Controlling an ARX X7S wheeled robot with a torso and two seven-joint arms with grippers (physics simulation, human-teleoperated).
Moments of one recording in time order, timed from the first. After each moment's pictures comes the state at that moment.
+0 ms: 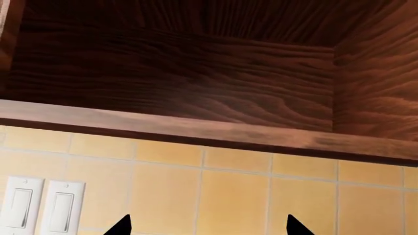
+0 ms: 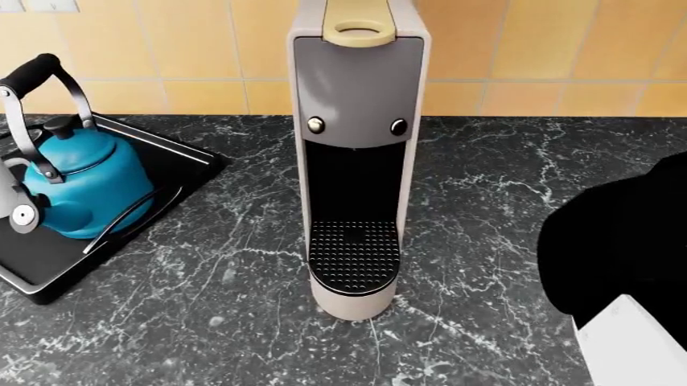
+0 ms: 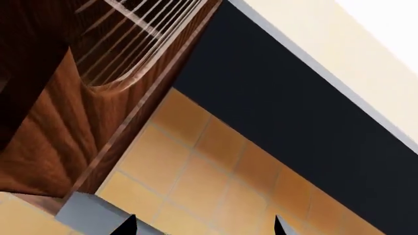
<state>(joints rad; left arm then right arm) -1.45 -0.81 0.43 0.39 -1.45 -0.67 -0.90 1.72 0.04 -0.03 -0.57 -1.44 0.98 -1.46</state>
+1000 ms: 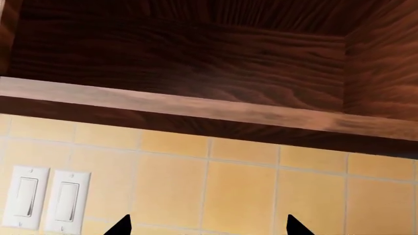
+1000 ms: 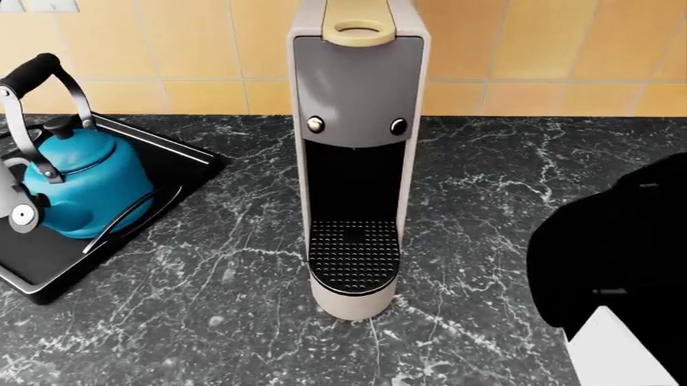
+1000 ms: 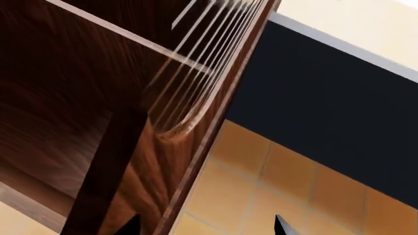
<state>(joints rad) -1.39 -0.81 0.43 0.37 -1.40 -0.64 -0.87 1.67 0.03 -0.10 -0.55 -0.91 1.18 -1.06</state>
